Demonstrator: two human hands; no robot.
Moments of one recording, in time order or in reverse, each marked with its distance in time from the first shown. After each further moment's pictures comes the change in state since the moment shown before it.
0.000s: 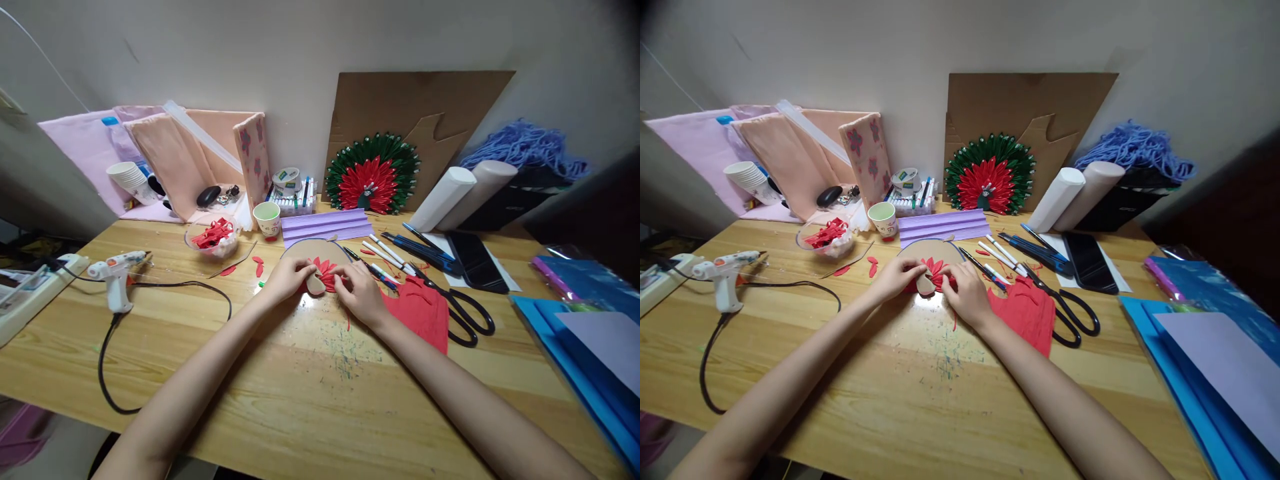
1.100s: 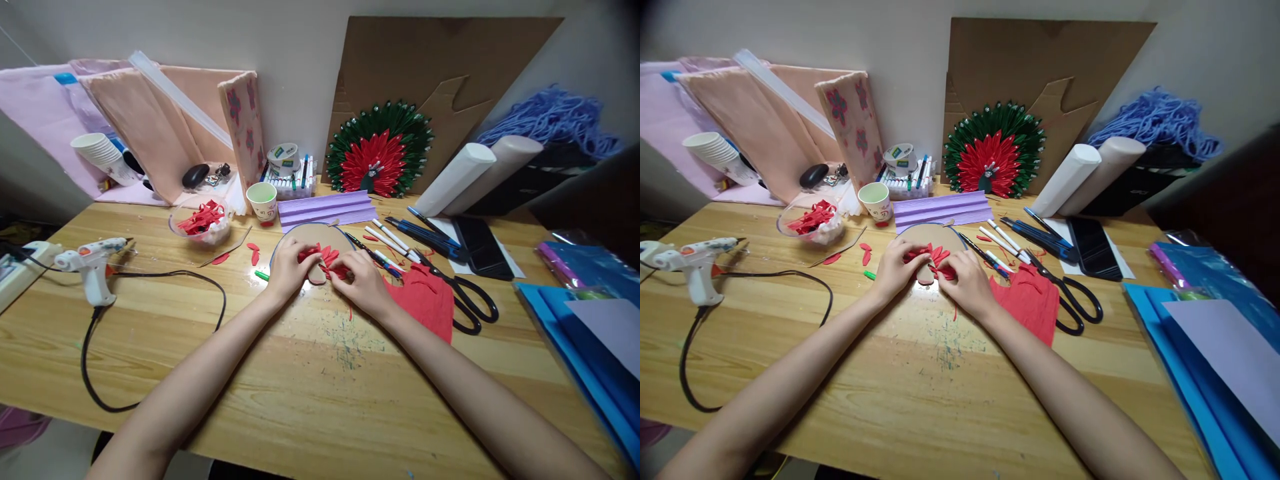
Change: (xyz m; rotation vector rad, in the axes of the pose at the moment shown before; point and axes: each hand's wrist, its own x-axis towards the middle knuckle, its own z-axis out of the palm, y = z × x) left_hand -0.003 -0.006 0.019 0.135 0.330 0.122; right_hand 0.000 0.001 -0.002 -0.046 -0.106 0.025
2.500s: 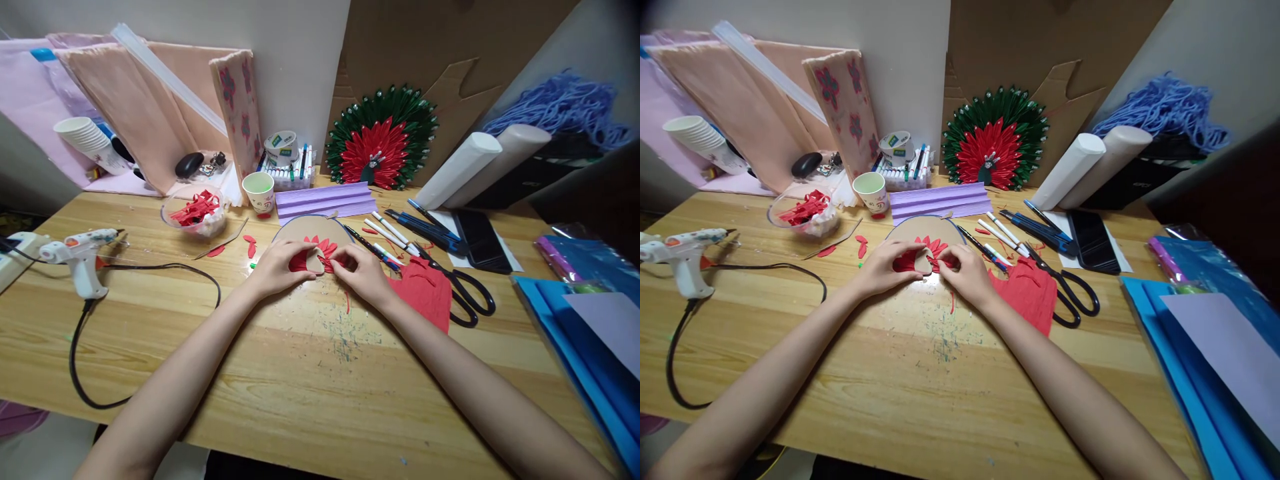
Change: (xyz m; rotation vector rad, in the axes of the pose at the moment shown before) left_hand -0.009 -0.010 -0.026 0.051 -0.299 0.227; right_hand 0.002 0.004 -0.001 0.247 -0.037 0.197
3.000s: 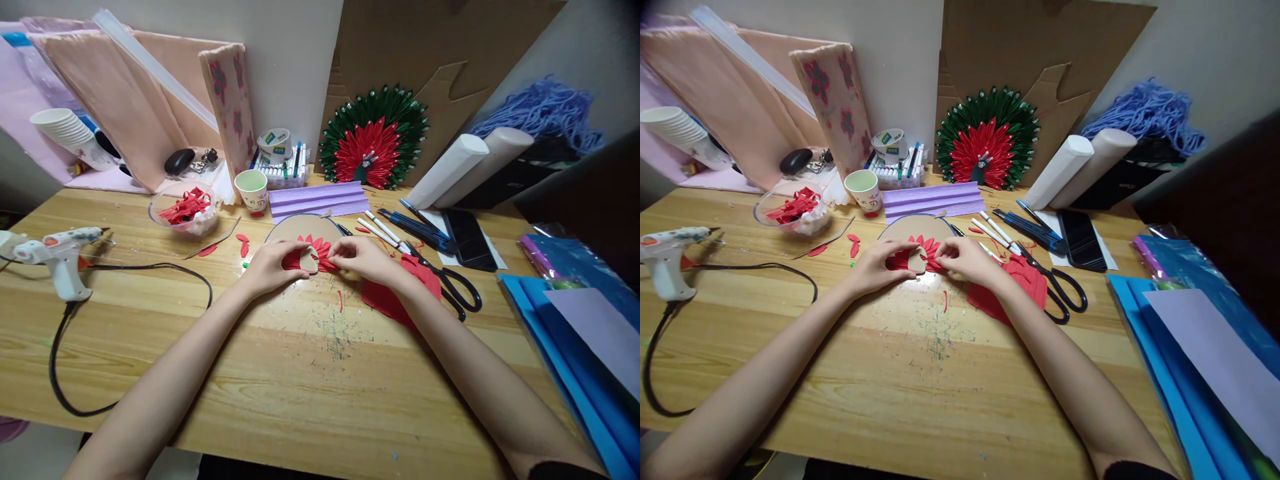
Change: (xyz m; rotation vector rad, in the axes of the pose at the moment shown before) left_hand 0.000 -0.003 0.003 -0.027 0.027 -0.007; right_hand 0.027 -0.001 -0.031 0.138 -0.365 0.222
